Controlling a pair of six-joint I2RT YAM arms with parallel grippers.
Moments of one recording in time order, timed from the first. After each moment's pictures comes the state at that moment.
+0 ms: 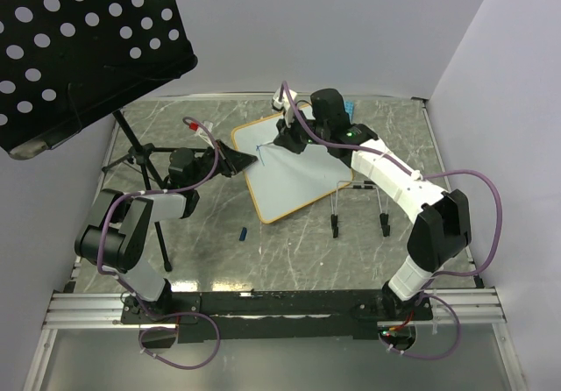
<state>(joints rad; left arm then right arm) -0.28 1.62 0.65 1.02 0.64 -0.88 0.54 1.64 1.47 -0.32 -0.46 -0.34</state>
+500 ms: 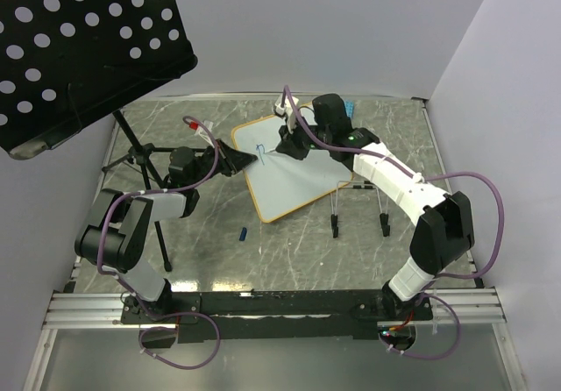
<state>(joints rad) -0.28 1.62 0.66 1.00 0.63 -0.88 0.54 1.61 1.42 -0.33 -0.49 -0.34</state>
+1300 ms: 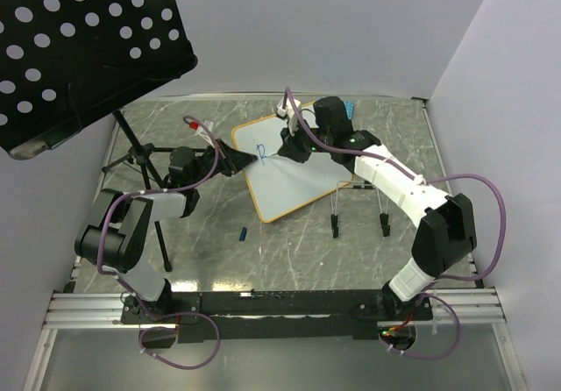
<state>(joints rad) -0.28 1.62 0.66 1.00 0.64 -0.87 0.53 1.60 1.39 -0.34 -0.49 -0.31</state>
